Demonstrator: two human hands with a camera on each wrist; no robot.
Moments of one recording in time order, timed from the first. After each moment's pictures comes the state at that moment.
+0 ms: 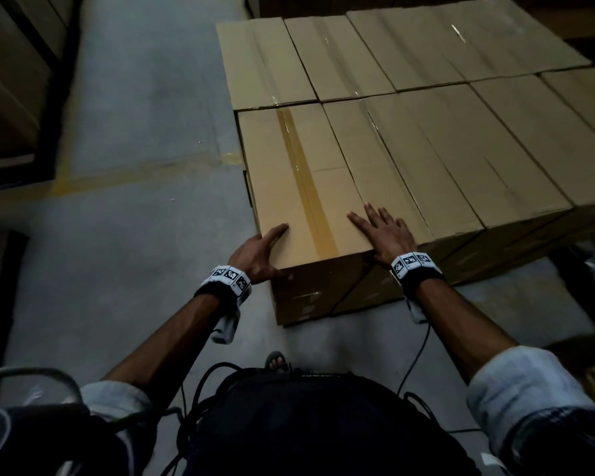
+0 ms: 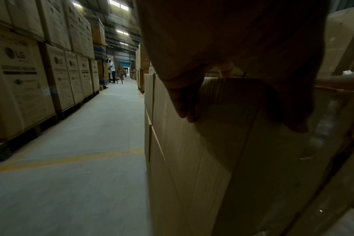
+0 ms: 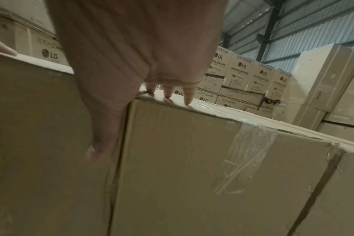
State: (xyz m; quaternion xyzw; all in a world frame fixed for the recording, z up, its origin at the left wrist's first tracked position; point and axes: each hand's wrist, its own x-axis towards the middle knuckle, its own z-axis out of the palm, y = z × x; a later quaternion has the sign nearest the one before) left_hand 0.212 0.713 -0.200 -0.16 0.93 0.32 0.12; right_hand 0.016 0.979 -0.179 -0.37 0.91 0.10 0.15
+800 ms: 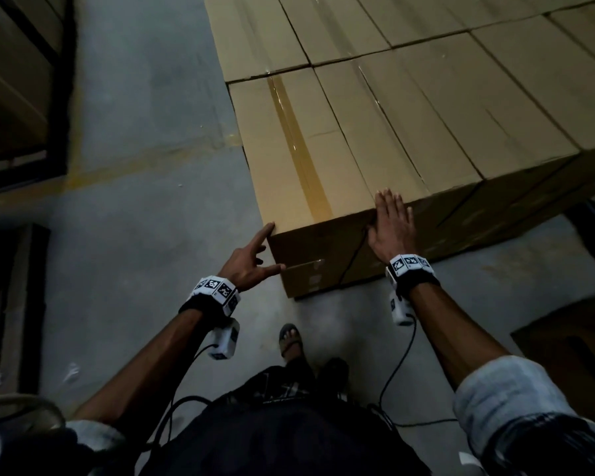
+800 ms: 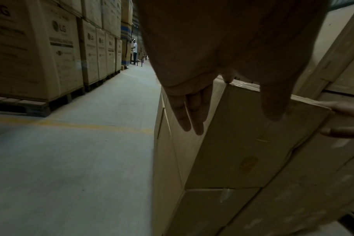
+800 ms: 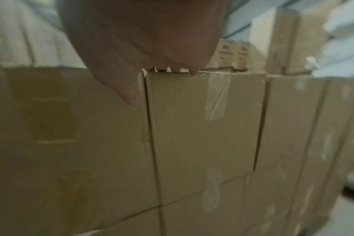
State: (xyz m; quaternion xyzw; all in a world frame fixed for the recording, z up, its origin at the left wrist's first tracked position) left_hand 0.297 0.762 -0.190 -0.21 0.87 0.43 0.13; right_hand 0.083 1.025 -0.222 -0.23 0.97 -0.10 0.06
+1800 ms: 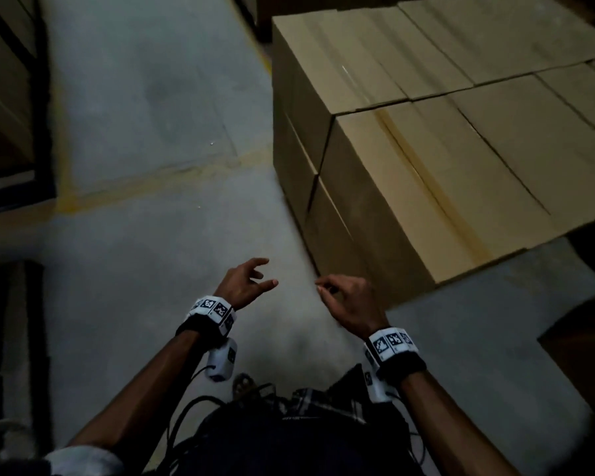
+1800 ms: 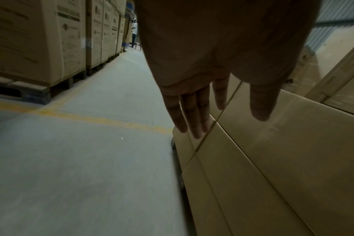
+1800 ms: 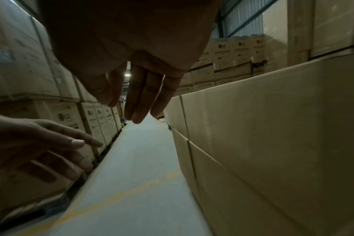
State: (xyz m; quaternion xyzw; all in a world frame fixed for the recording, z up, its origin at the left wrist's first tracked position) left_hand 0.381 0.373 -0.250 -0.22 0.84 0.48 0.15; right_hand 0.317 0.643 -0.209 -0.32 0.87 -0.37 0.05
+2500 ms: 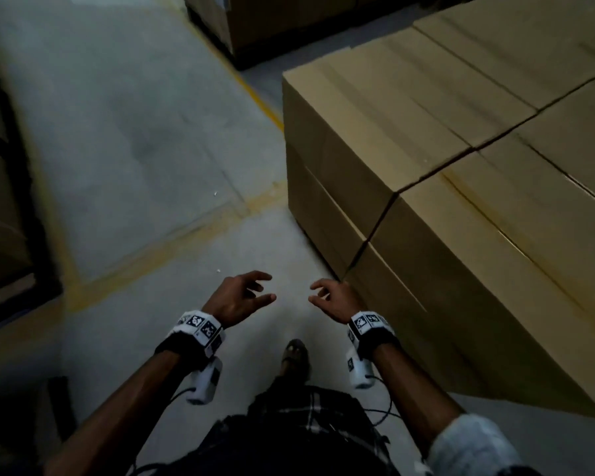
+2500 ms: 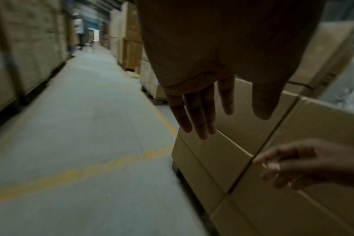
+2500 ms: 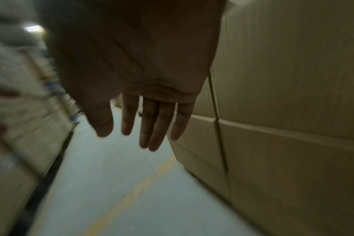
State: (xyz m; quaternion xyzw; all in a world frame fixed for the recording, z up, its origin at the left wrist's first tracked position) left_hand 0.155 0.087 -0.211 -0.06 0.89 0.40 0.22; right_hand 0.087 0.354 -0.297 -0.11 0.89 -0.33 0.29
